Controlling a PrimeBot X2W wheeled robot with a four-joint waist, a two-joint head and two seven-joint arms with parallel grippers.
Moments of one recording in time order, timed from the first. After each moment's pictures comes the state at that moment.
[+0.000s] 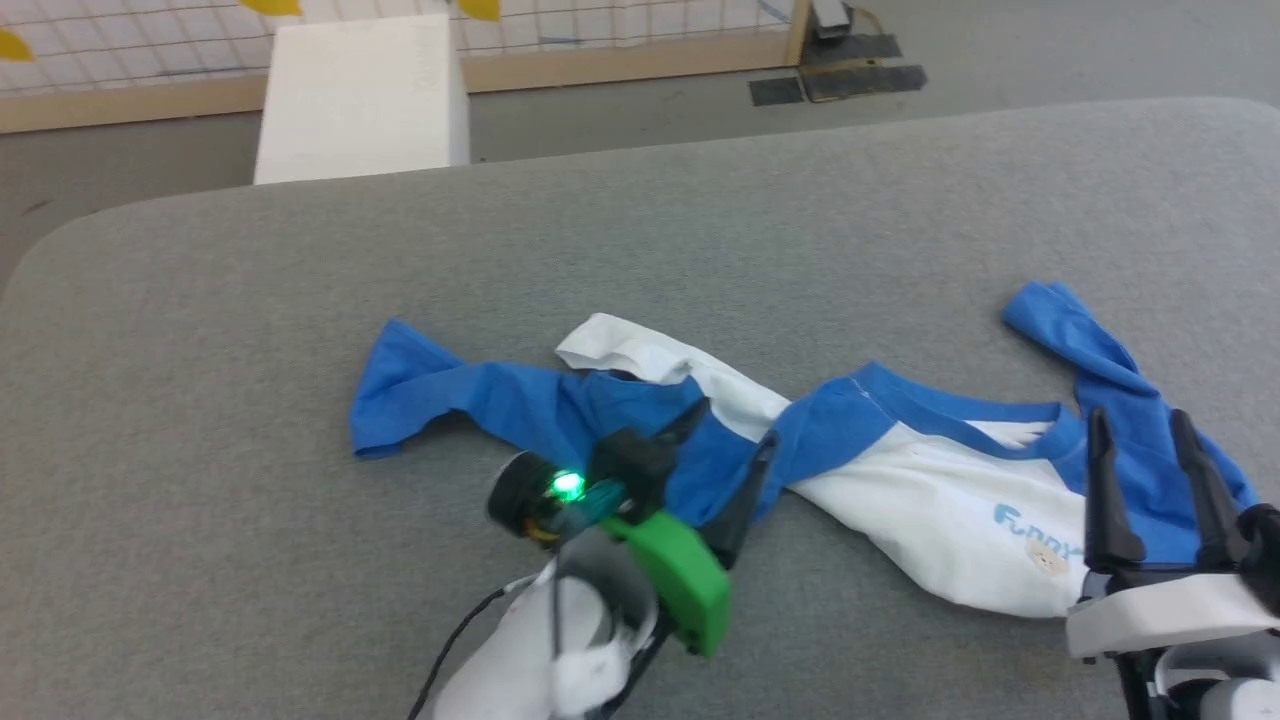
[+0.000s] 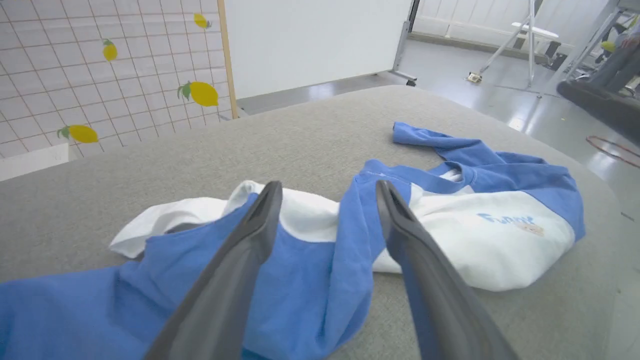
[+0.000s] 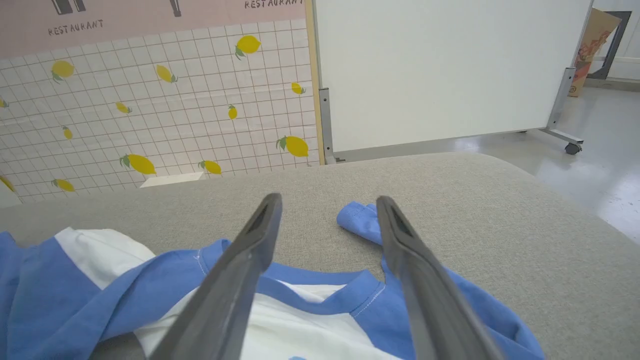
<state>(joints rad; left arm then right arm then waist) -0.37 0.05 -0.62 0.33 -0.32 -0.06 -0.14 0.01 -0.05 -0.18 -0.01 0.14 0.13 -0.17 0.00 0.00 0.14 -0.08</state>
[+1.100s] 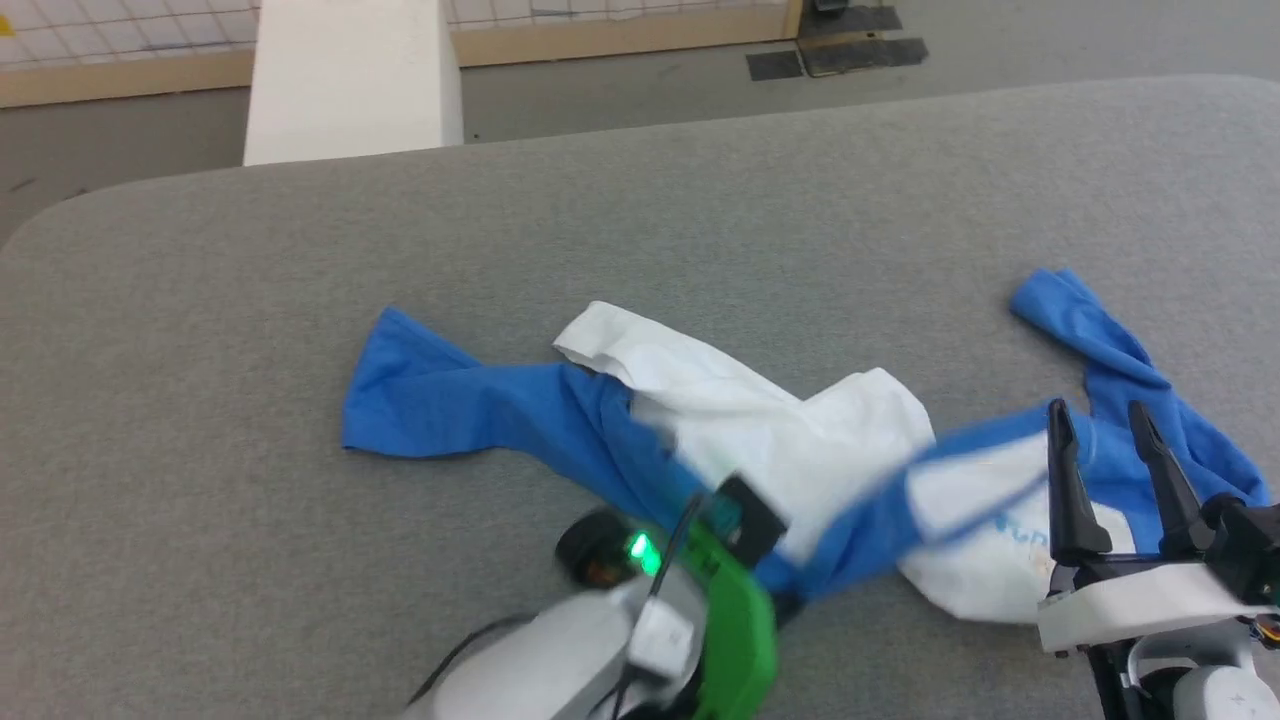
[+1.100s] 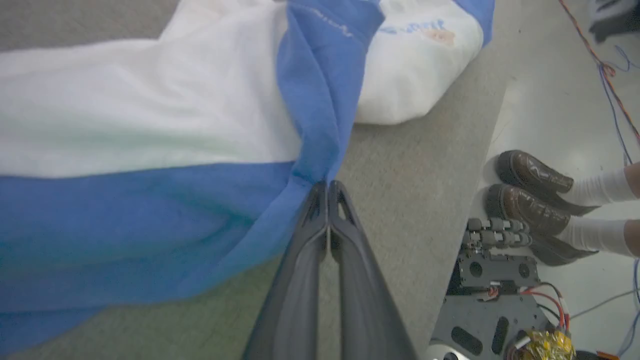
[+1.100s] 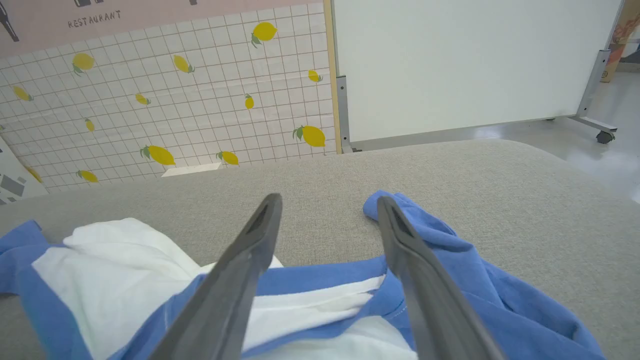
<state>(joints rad) -0.56 0.18 -1.05 0.31 -0.72 -0.12 0.35 -0.01 -0.05 -0.12 0.01 0.16 0.13 -0.17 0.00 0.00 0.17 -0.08</state>
